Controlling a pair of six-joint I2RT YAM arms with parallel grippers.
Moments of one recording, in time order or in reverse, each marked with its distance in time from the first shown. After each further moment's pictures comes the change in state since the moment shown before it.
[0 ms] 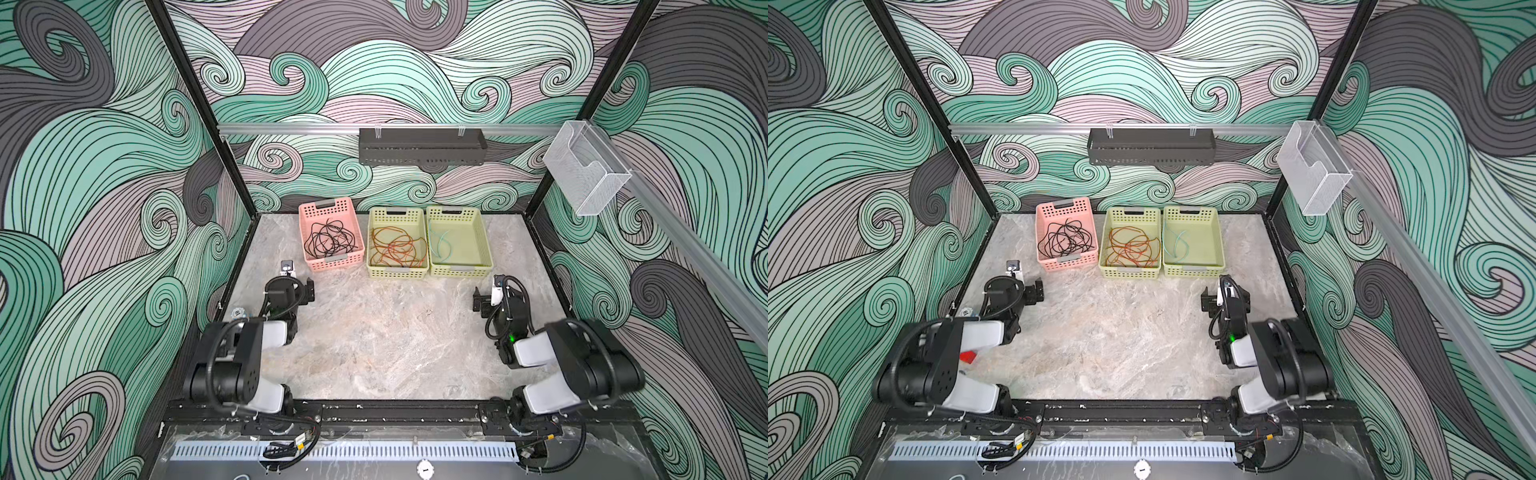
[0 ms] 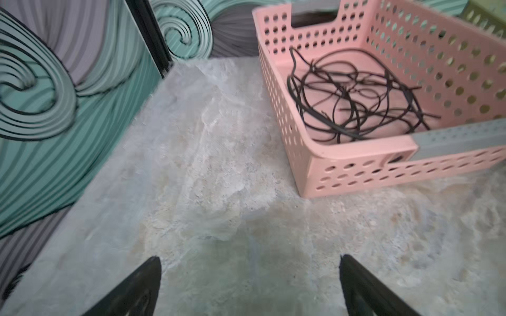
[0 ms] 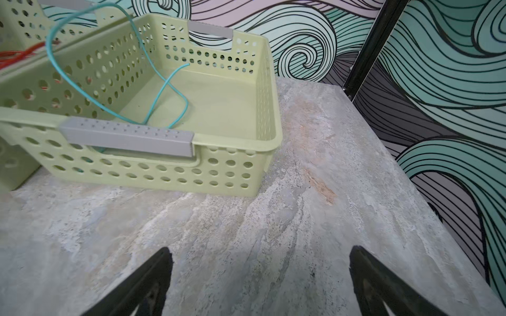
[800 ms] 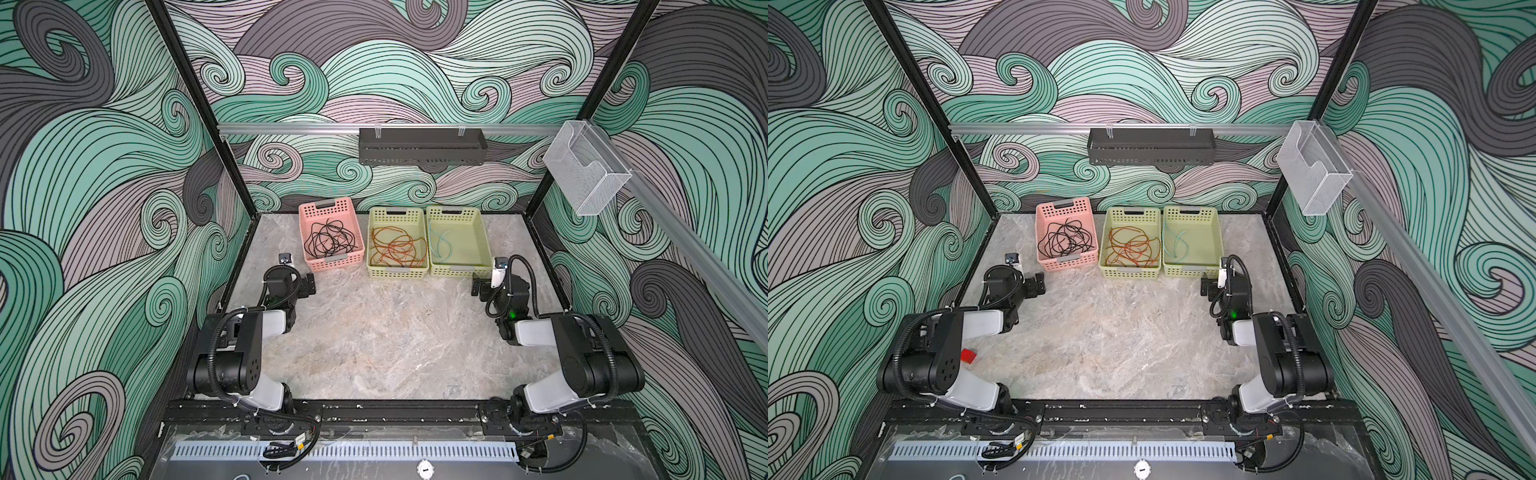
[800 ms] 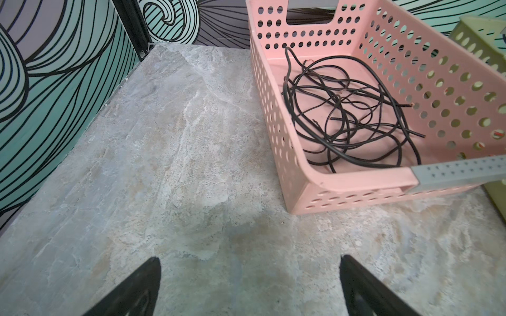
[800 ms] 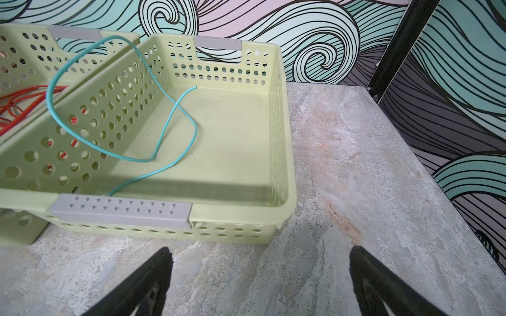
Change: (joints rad) left arm 0.029 0.017 0.080 -0.082 0.067 -0.075; right arm -0.057 -0.045 0.203 -0.283 -0.132 0.055
